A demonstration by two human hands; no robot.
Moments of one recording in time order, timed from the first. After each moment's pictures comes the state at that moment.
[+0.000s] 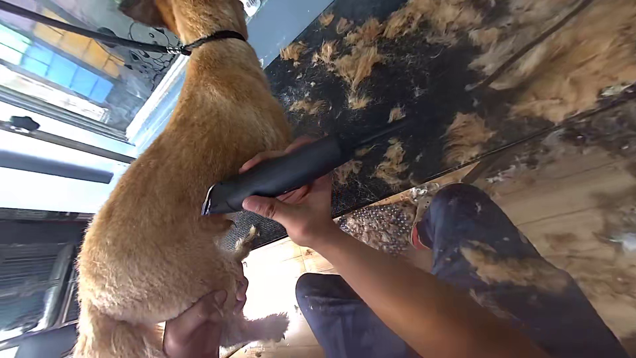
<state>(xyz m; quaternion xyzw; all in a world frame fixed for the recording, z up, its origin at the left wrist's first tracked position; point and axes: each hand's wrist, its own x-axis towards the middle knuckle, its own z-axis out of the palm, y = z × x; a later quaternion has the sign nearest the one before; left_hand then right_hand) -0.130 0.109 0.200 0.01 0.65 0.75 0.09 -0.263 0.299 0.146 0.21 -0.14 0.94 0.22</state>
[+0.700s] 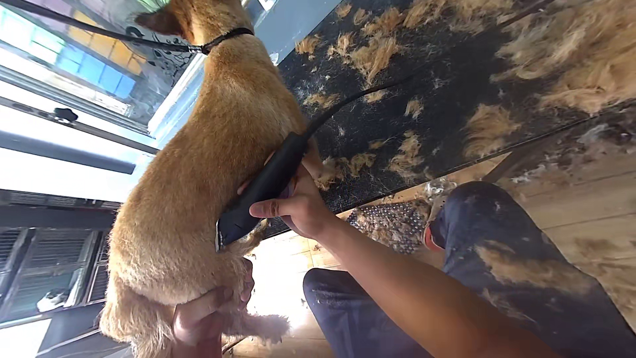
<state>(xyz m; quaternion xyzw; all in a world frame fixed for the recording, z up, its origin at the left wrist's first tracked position) -0.119 0.090 0.206 0.05 0.64 0.75 0.14 -0.253 0.286 0.136 0.21 -0.12 0.97 -0.06</state>
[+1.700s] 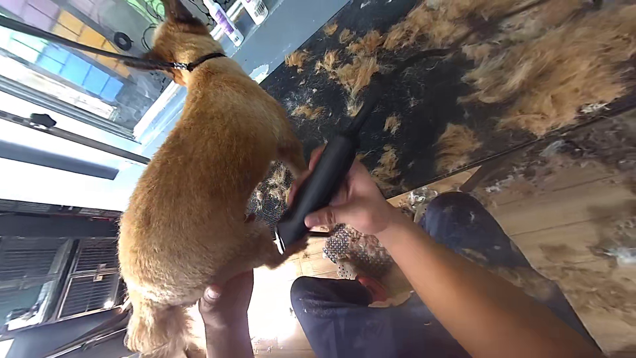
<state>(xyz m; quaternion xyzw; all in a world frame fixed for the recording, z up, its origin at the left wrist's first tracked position) -0.150 0.140 0.137 0.09 0.56 0.81 -0.13 -0.261 0.400 0.109 0.31 -0.29 0.90 -0.03</state>
